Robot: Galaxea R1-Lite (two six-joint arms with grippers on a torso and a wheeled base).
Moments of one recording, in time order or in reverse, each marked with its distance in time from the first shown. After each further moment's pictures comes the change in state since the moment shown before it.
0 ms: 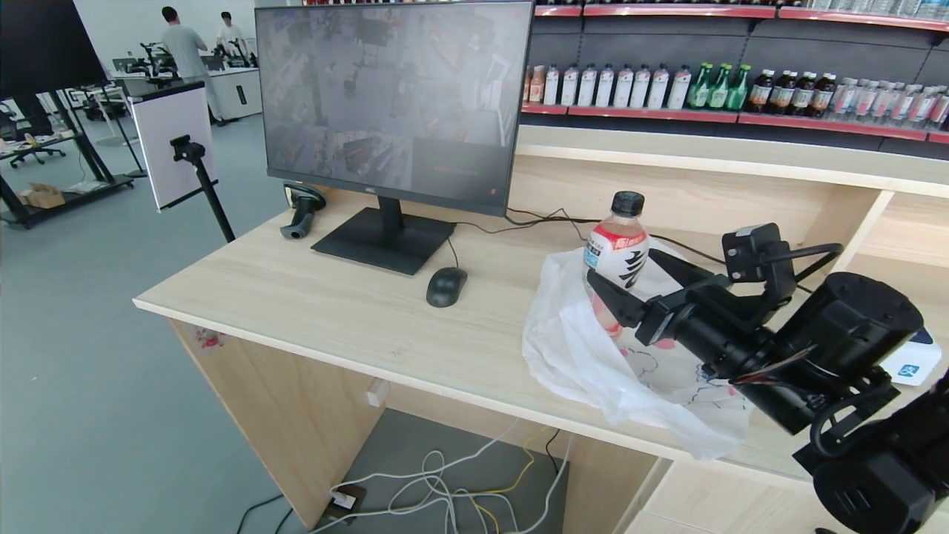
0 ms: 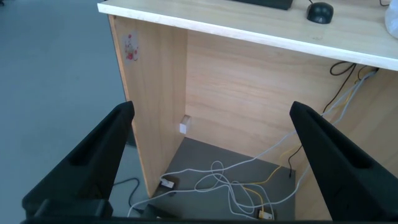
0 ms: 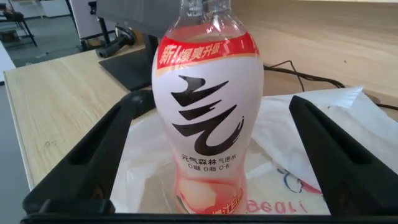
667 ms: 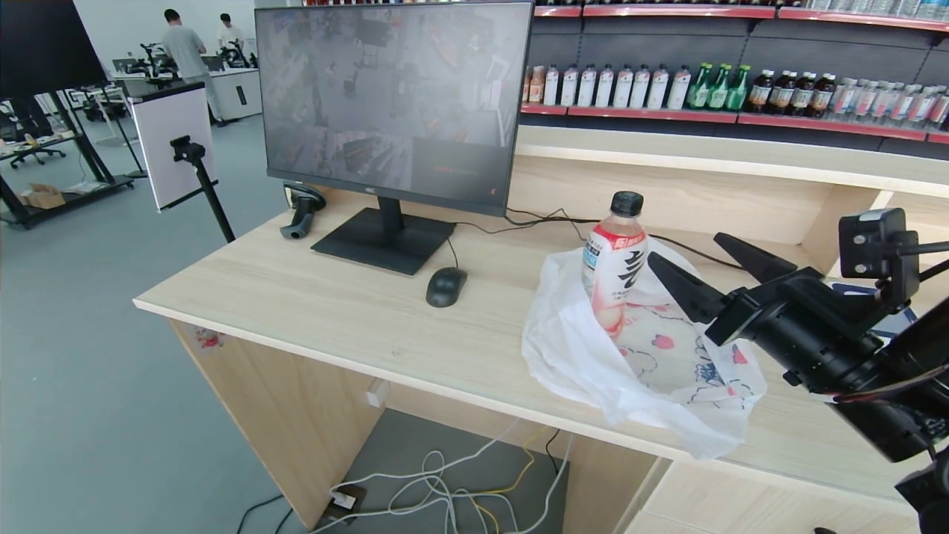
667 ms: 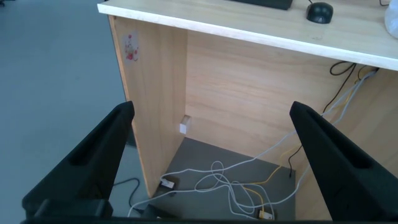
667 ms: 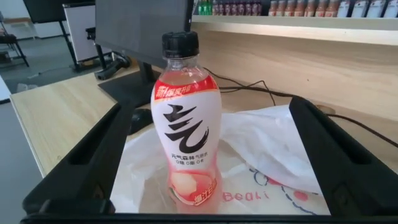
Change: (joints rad) left arm 0.000 0.000 0.000 0.000 0.000 0.001; right arm -0.050 -0.202 0.133 0.000 -0.002 0.021
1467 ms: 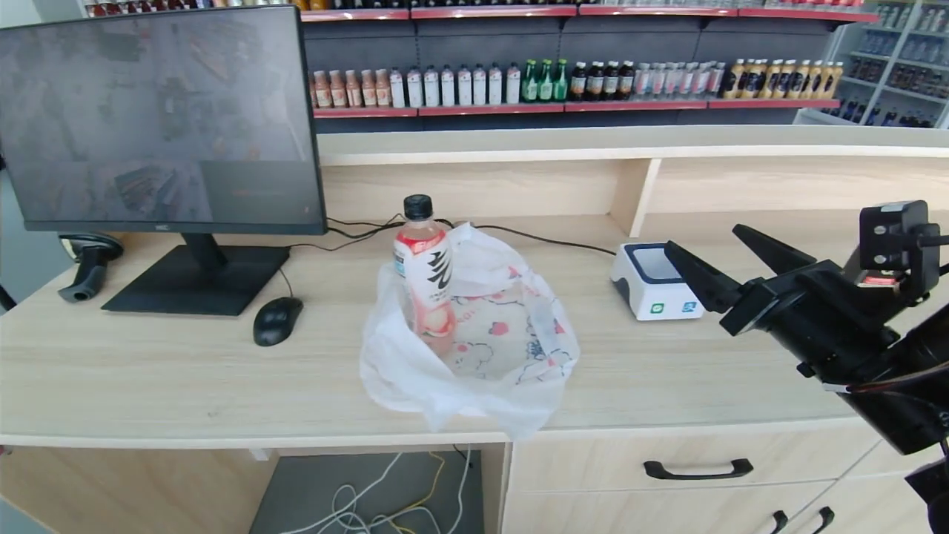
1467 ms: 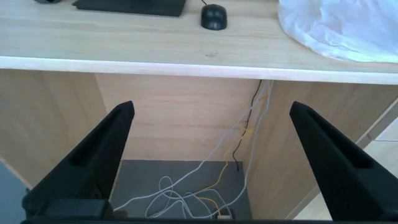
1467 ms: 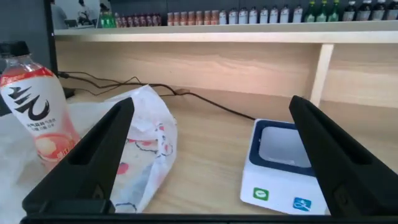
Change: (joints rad) left arm 0.000 0.000 0.000 0.001 0.000 -0.001; right arm -0.039 -0.012 -0.004 -0.001 0.000 0.002
